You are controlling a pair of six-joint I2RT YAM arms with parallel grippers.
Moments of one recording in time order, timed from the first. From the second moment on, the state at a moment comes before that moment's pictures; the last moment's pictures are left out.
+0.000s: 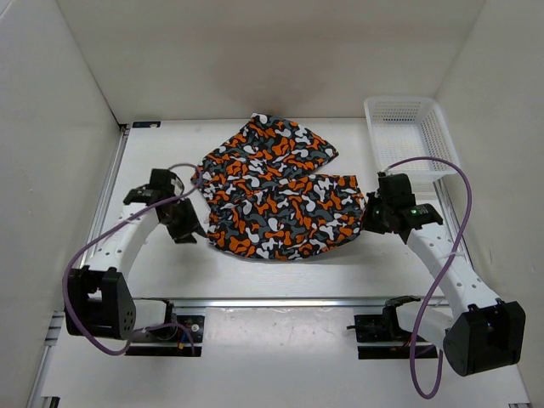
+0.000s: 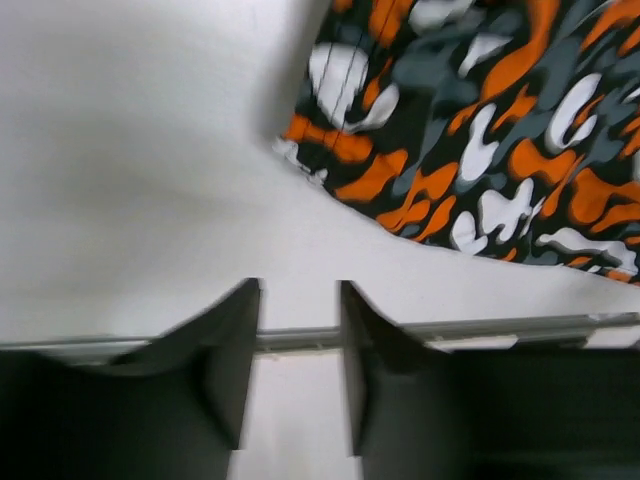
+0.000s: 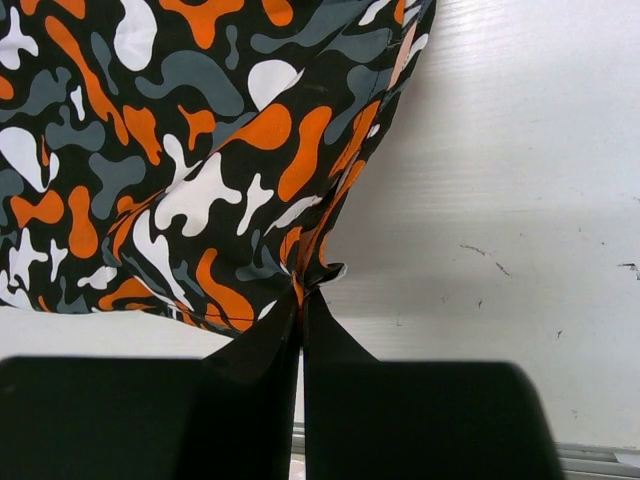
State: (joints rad) left arm -0.07 1.28 0.97 -0.91 0.23 -0.52; right arm 0.26 1.07 0.85 -0.71 -0.02 0.40
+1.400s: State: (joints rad) left arm -0.32 1.48 1.12 -0.81 0.03 -0.69; right arm 0.26 1.10 0.87 -0.75 0.01 0.36
